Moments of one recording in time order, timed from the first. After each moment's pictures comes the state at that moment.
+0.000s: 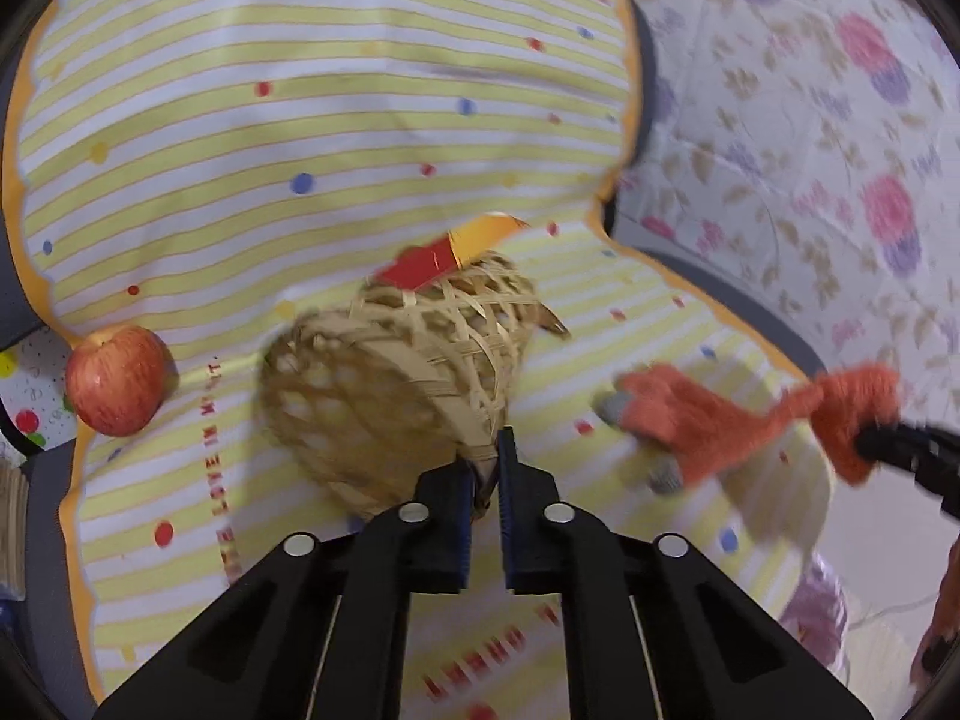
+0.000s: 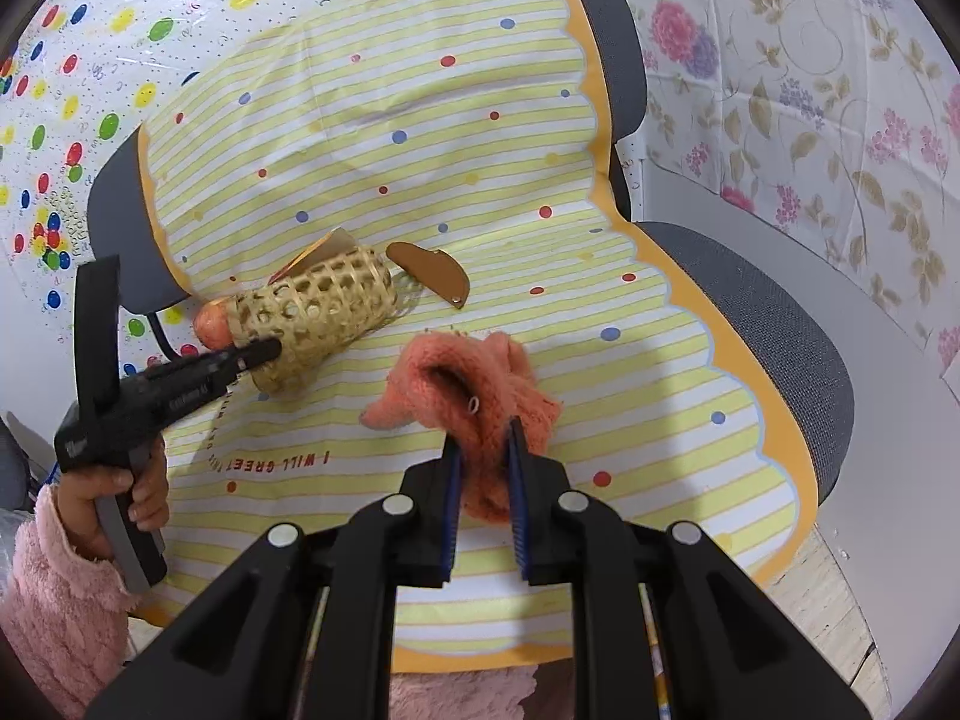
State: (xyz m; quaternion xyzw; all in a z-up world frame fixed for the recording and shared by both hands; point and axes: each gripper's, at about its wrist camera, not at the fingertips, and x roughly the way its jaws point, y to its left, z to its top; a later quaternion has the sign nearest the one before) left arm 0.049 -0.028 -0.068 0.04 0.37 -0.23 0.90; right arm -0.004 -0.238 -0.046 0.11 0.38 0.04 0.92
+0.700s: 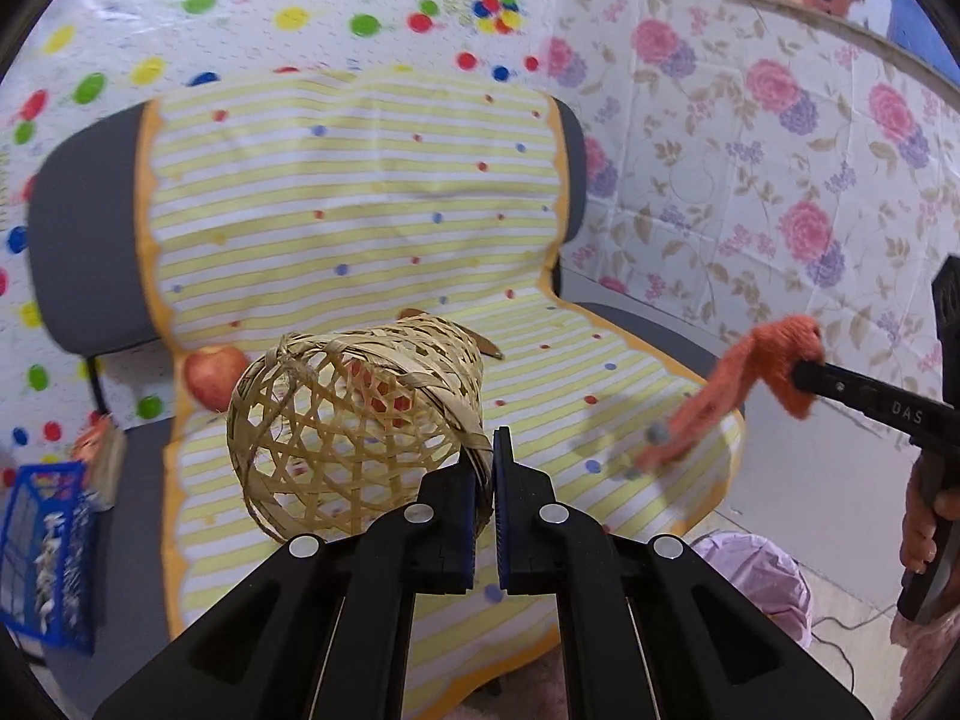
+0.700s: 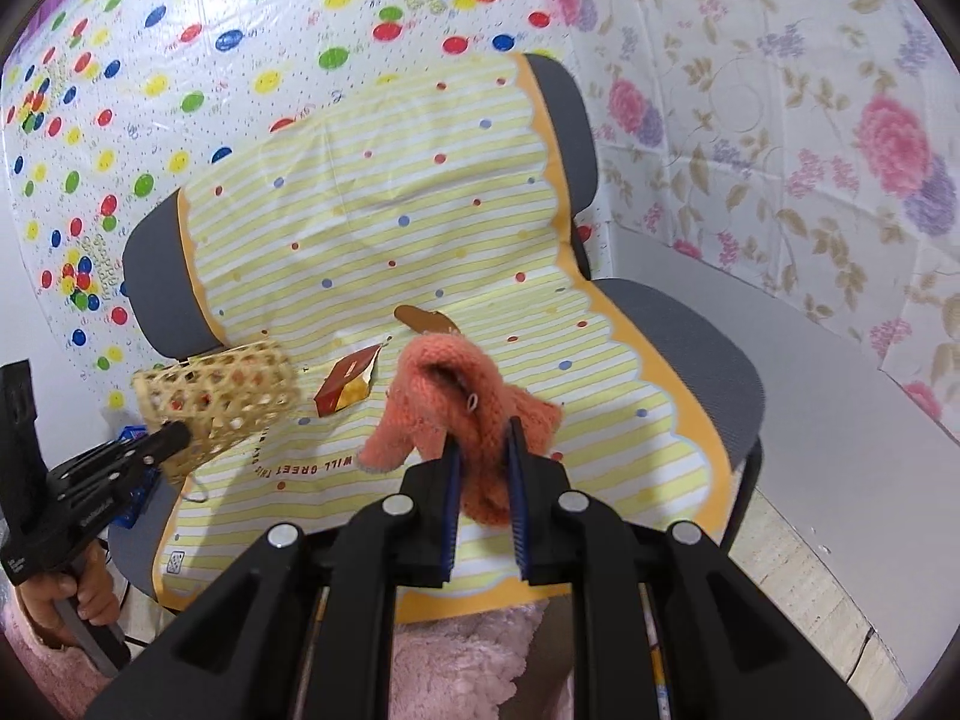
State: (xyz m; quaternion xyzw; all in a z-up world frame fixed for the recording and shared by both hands) left arm -0.110 0.005 0.004 0.03 0.28 -0.21 0.94; right arm -0.100 -0.252 0.003 0.12 0.30 0.01 0.95
